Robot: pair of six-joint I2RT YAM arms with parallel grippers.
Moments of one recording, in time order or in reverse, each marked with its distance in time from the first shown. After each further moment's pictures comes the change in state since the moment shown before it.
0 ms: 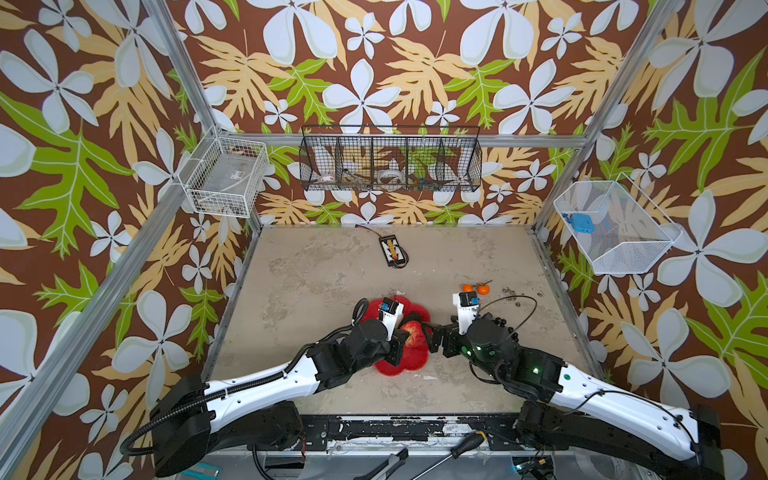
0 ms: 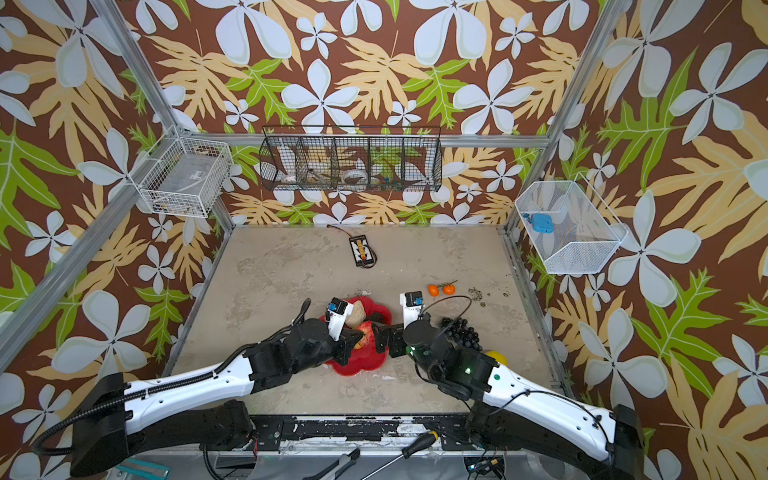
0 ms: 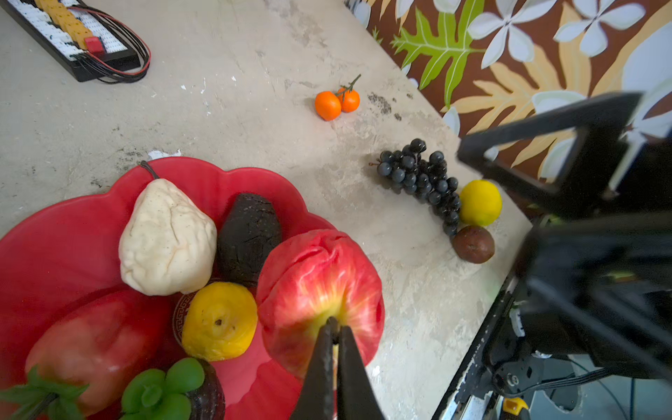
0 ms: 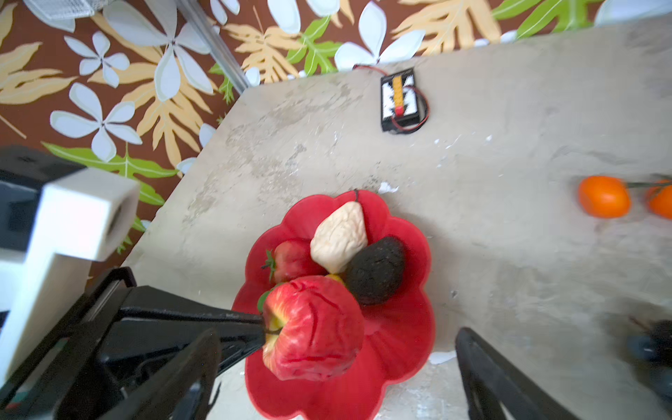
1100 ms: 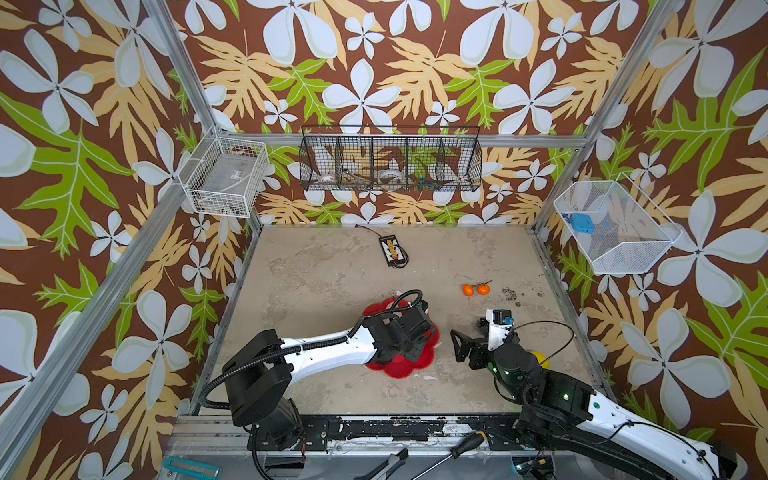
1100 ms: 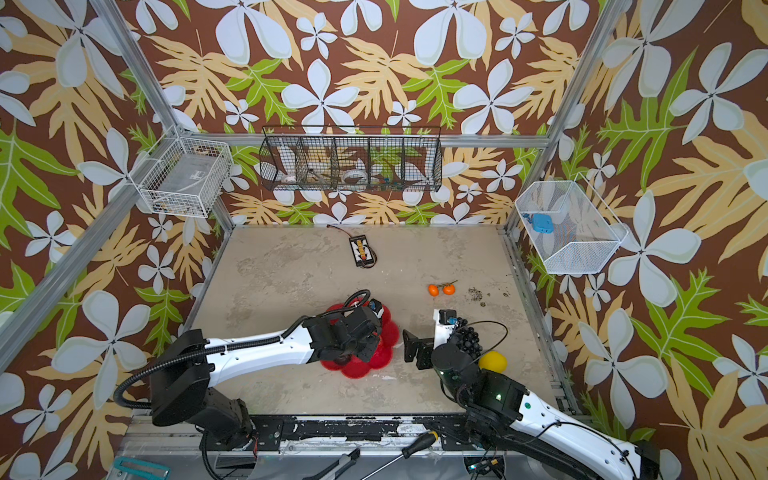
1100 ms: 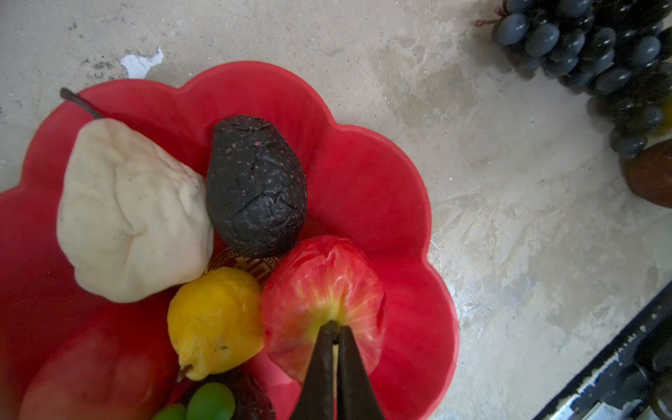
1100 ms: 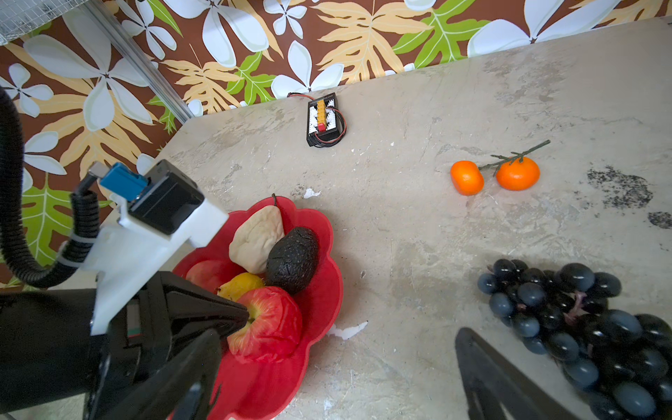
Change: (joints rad) left arm -0.018 0.448 0.373 -0.373 -0.085 0.059; right arm -0.002 -0.280 -0.193 -0.101 0.138 0.030
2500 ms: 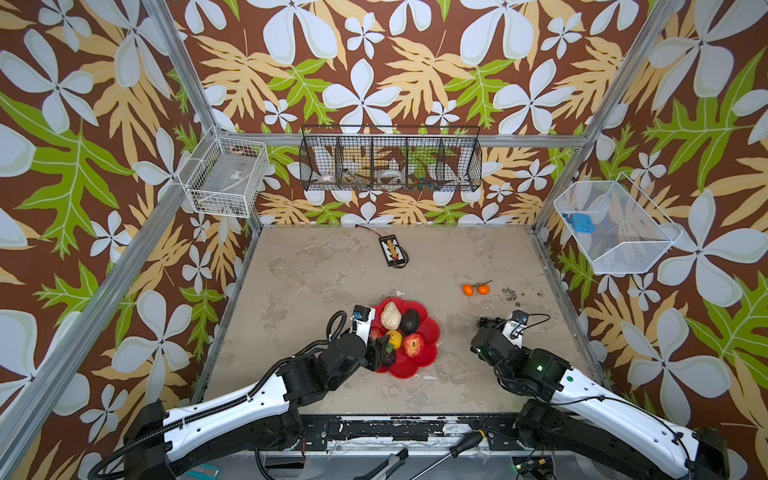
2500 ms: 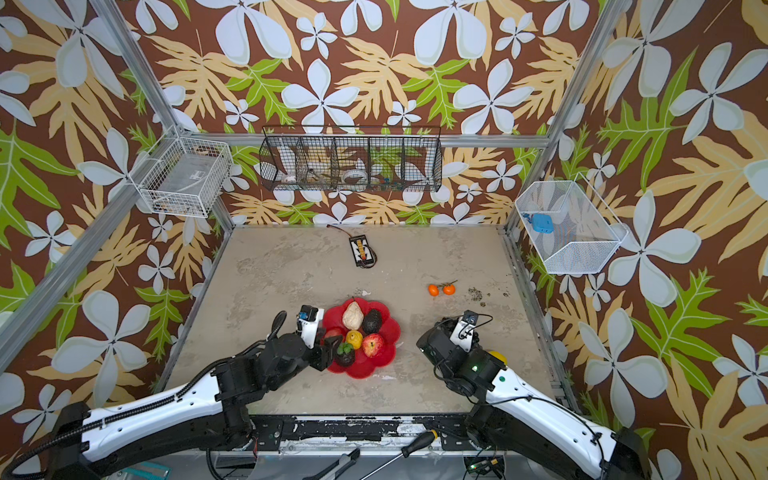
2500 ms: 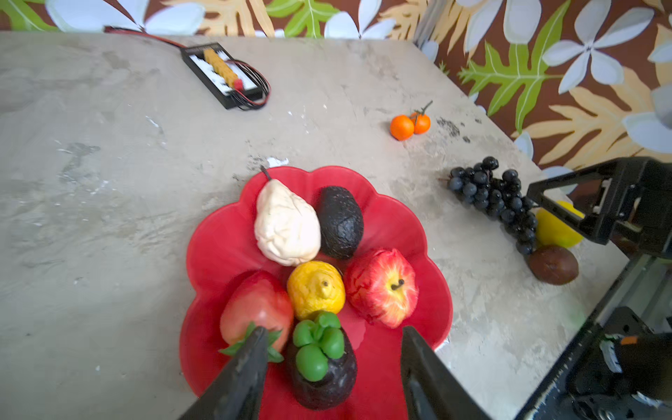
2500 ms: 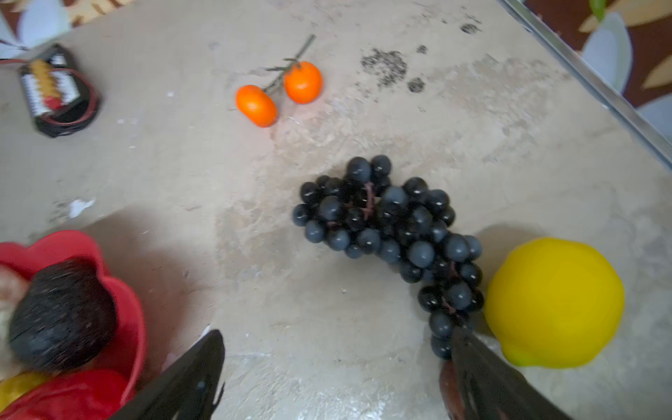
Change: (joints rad) left arm 0.000 -0.821 -0.581 0.277 -0.233 -0.056; right arm -0.277 0.314 0.107 -0.455 0.082 0.492
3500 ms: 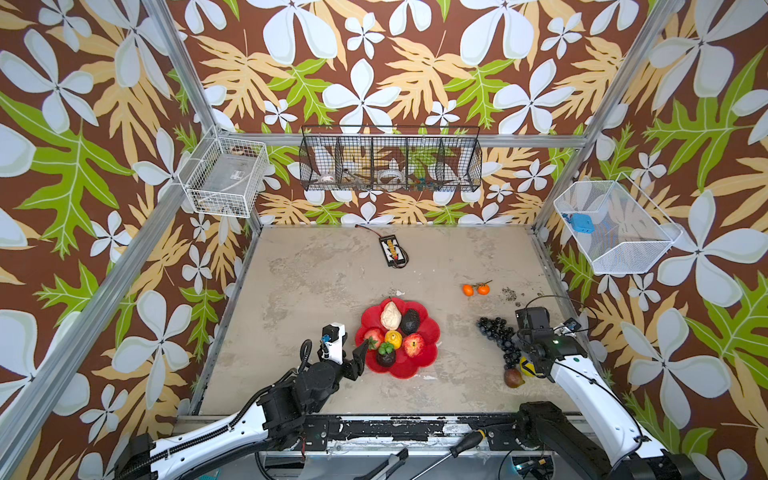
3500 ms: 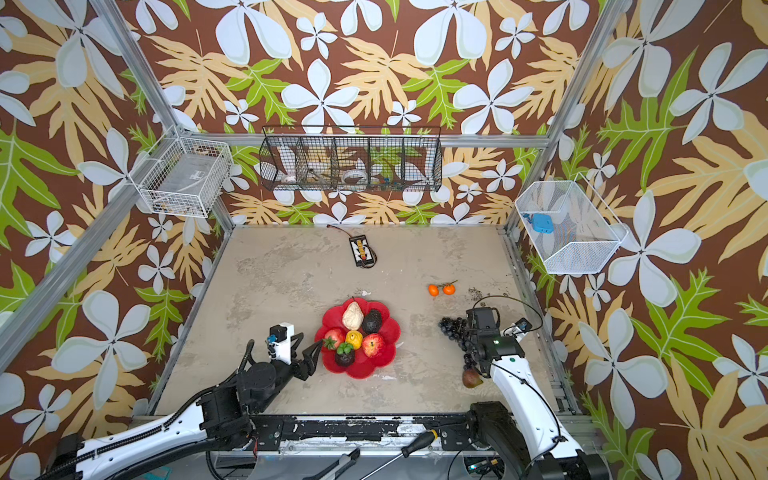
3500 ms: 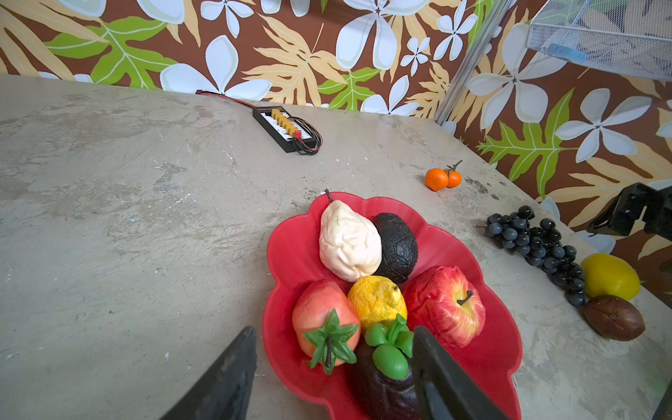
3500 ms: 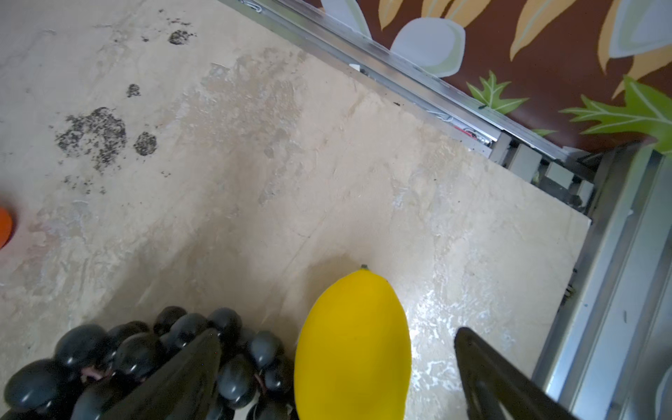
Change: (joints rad) left arm 0.000 -0.314 -0.342 0.233 -0.143 0.068; right arm -0.700 0.057 -0.031 0.051 -0.114 -0.166
